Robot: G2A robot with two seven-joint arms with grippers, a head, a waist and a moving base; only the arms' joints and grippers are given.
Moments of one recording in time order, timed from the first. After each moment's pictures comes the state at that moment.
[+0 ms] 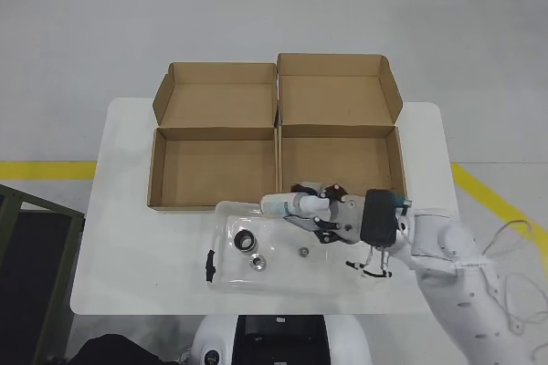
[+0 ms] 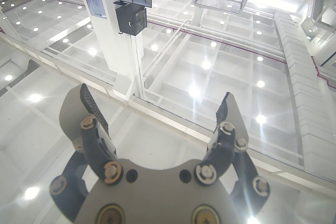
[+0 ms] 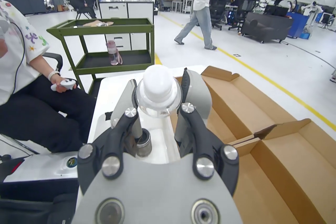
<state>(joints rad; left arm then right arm) -0.42 -0.34 -0.17 -1.17 3.07 0.50 0.07 -1.21 -1.11 1.24 -1.94 -0.96 -0.88 0.04</state>
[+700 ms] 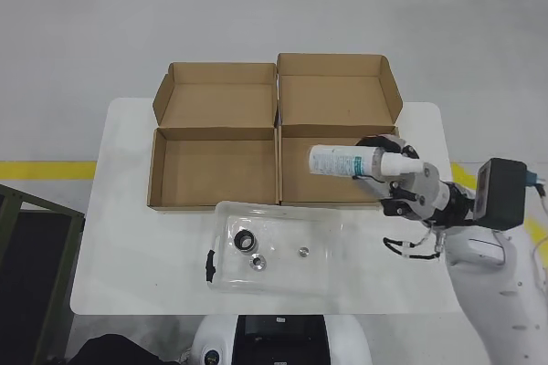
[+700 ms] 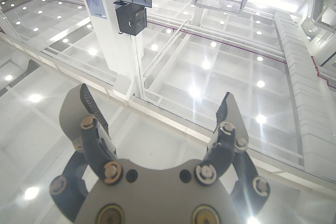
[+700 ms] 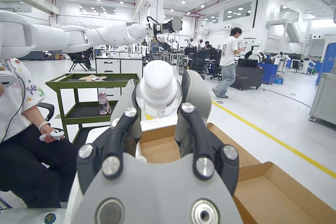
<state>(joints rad) -0.42 -0.34 -0.17 -1.17 3.07 0.50 0.07 -1.19 -1.10 1.42 -1.96 -0.79 -0.94 -0.13</state>
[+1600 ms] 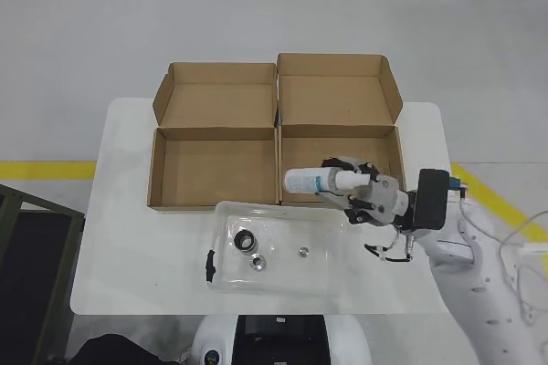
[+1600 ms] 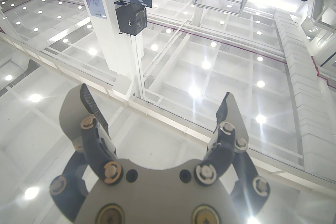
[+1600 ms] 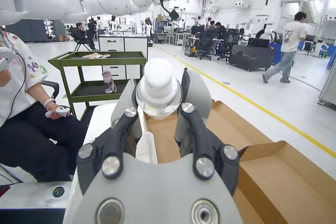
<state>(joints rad) -0.42 -0.34 -0.17 -1.17 3.07 0.50 0.07 -1.17 -1.11 1.31 -1.84 -0.94 -0.95 -0.09</state>
